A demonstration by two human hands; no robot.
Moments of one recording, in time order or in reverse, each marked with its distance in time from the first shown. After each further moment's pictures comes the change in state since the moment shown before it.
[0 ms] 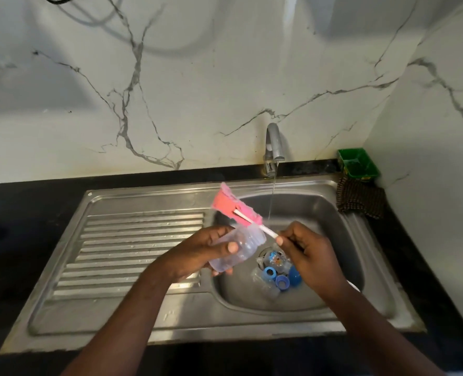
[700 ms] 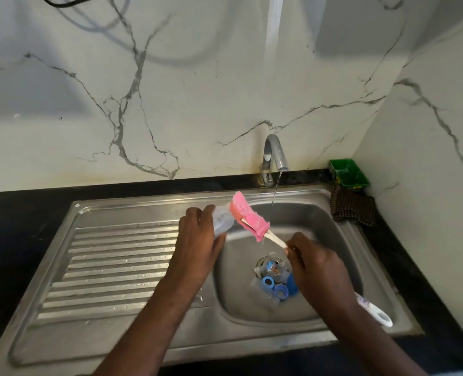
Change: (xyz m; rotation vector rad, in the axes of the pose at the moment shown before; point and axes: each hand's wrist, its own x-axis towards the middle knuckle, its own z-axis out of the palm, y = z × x) left_hand 0.022 -0.016 -0.022 1.286 0.817 0.397; right_hand -0.010 -0.036 0.017 -0.656 0.160 0.013
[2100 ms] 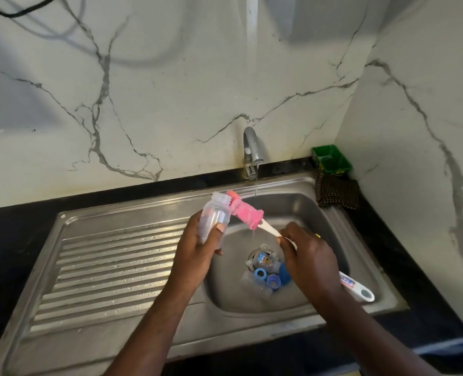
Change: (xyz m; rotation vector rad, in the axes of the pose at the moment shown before) left_hand -0.011 0.045 0.003 -1.013 -0.120 -0.493; right_hand -0.005 0.035 0.010 0.041 0.094 0.077
